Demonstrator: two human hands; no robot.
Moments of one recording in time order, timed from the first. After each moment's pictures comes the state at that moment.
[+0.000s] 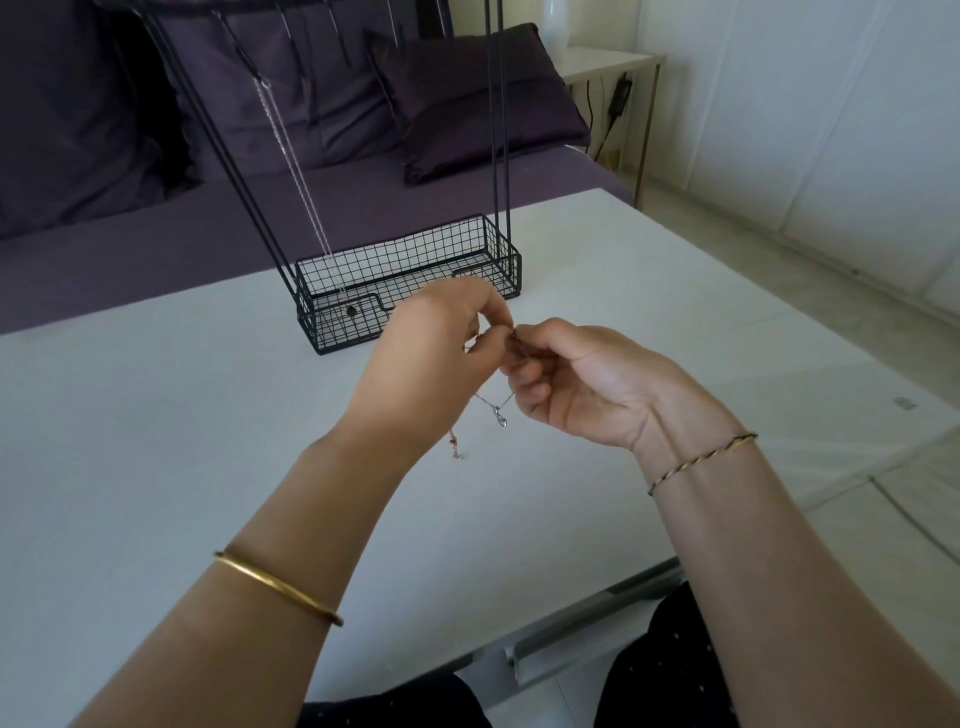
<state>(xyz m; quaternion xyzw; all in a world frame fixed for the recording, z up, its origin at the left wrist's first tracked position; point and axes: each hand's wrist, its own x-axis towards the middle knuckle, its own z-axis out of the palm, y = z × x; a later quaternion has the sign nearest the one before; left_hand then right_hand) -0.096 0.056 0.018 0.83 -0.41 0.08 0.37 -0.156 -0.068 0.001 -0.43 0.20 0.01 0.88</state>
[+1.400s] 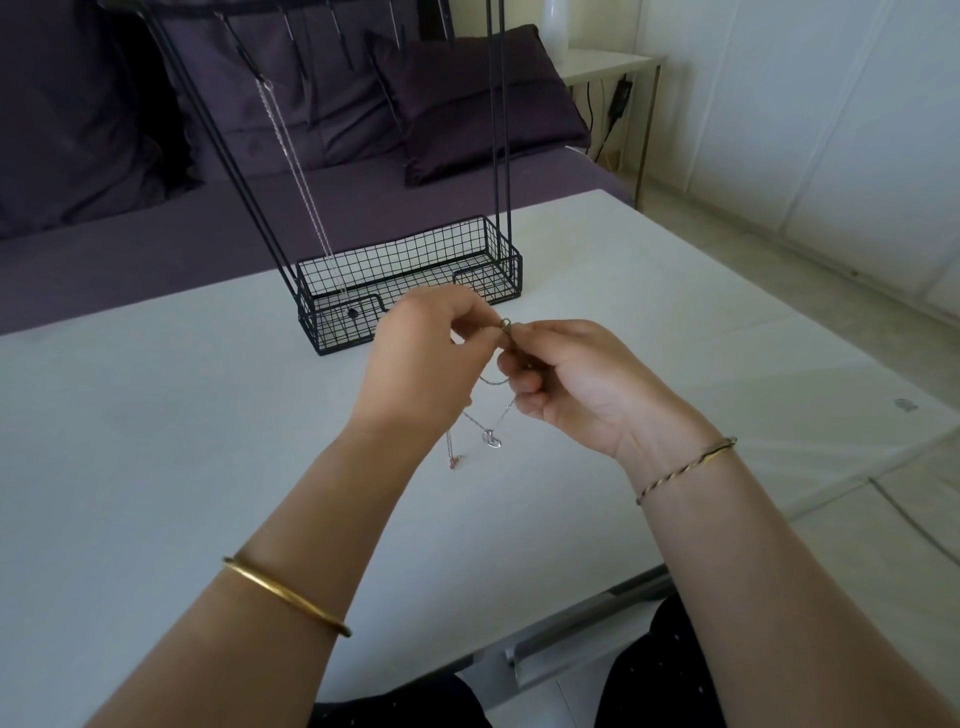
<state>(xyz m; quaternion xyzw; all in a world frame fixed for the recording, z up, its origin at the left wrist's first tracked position) -0.093 0.056 0.013 0.85 -0.31 0.02 0.42 -0.152 -0.059 -0.004 -0.54 0.19 -0.06 0.82</state>
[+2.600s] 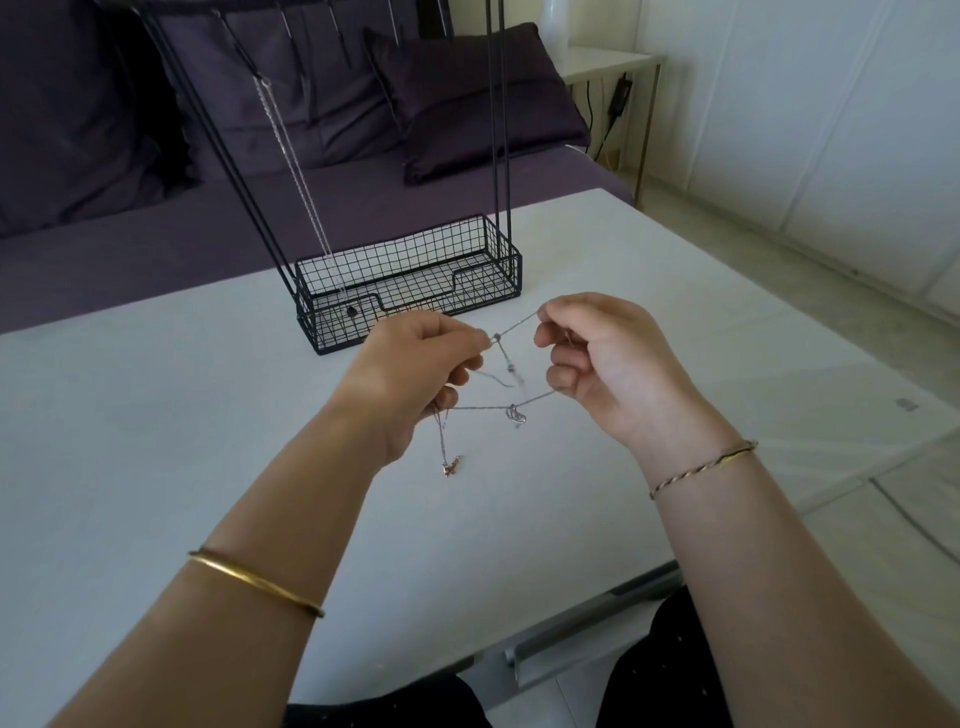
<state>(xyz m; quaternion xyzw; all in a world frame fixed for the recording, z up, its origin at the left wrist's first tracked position) -0.085 0.061 0.014 0.78 -0.13 -0.23 0.57 -0.154 -0.071 0.000 -0.52 0.23 -0.18 0.80</state>
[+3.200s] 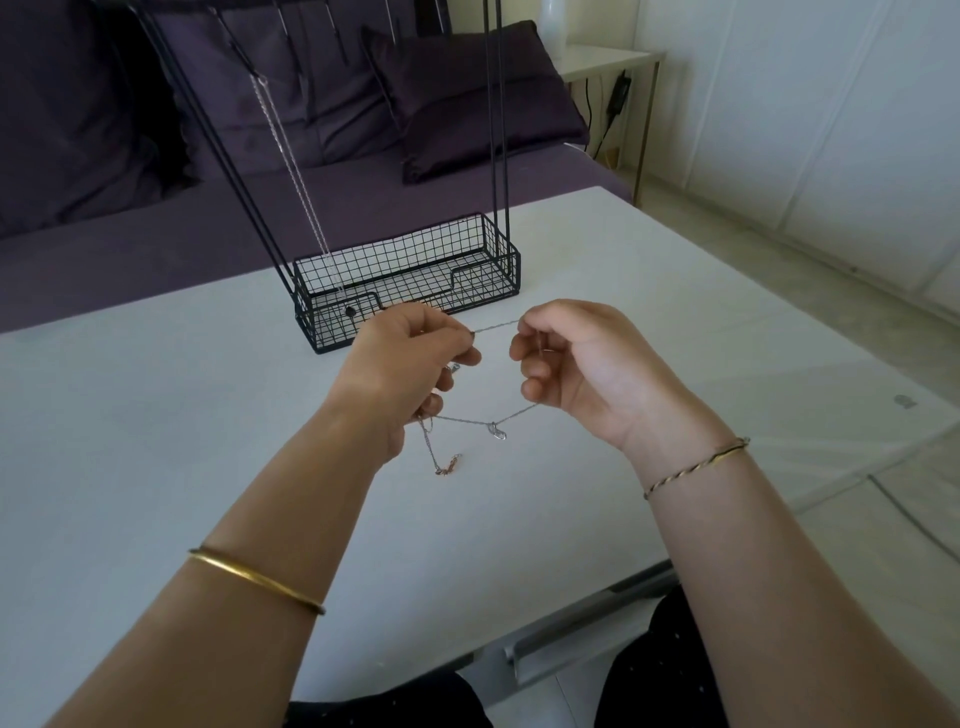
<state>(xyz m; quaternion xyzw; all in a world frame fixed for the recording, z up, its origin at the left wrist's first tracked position) -0.086 0.062 0.016 0.79 -0.11 -0.19 0.57 -0.154 -0.063 0.003 -0.54 0.21 -0.11 0.81</state>
